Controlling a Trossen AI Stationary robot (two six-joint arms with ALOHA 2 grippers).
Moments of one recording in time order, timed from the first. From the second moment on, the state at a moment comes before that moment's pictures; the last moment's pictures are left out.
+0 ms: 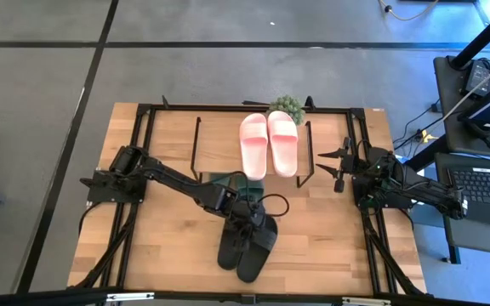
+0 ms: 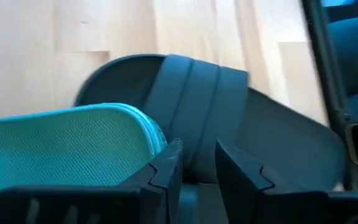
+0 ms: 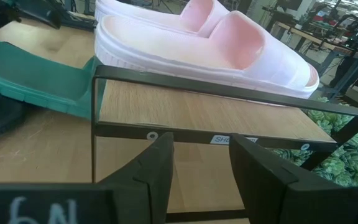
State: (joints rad) left arm -0.28 1.96 1.48 -0.48 0.07 -0.26; right arm -0.32 0.00 0.11 -0.29 -0.04 -0.29
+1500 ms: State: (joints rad) left arm -0.28 1.99 1.48 -0.51 -0.07 -0.26; right arm -0.32 0.00 0.11 -0.29 -0.04 -0.29
